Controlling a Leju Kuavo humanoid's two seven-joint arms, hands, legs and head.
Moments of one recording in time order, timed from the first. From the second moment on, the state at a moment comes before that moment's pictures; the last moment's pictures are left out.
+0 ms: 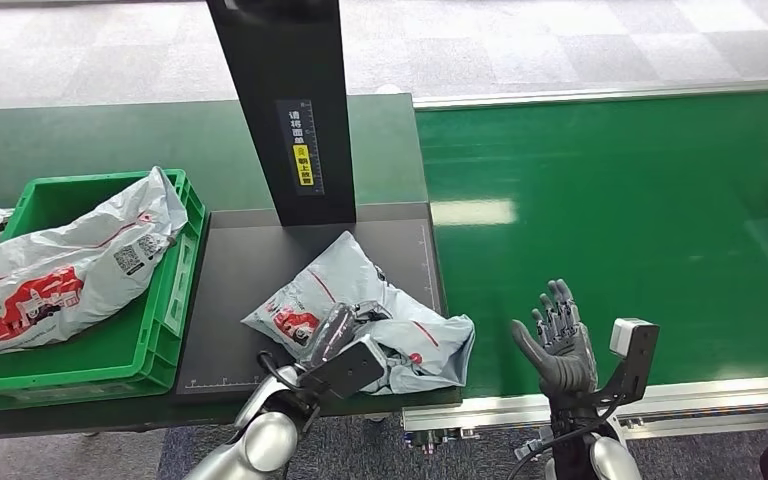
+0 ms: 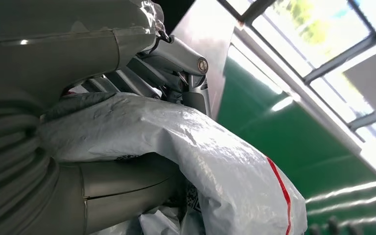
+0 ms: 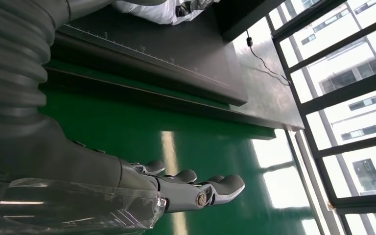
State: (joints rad) left arm -0.26 -0.11 -0.67 -1.12 -0.44 0.15 -0.25; right arm 0.07 0.01 -0.02 -1.42 -0.34 -0.10 -0.20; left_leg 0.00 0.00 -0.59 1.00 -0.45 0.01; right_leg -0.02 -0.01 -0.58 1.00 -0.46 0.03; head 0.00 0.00
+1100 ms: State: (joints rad) left arm -0.20 0.07 -0.26 -1.98 -0.45 0.58 -0.38; right arm 0.06 0.04 -0.02 -1.42 -0.28 -0.02 -0.23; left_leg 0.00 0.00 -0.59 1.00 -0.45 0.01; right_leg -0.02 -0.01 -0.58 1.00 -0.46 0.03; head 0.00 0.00
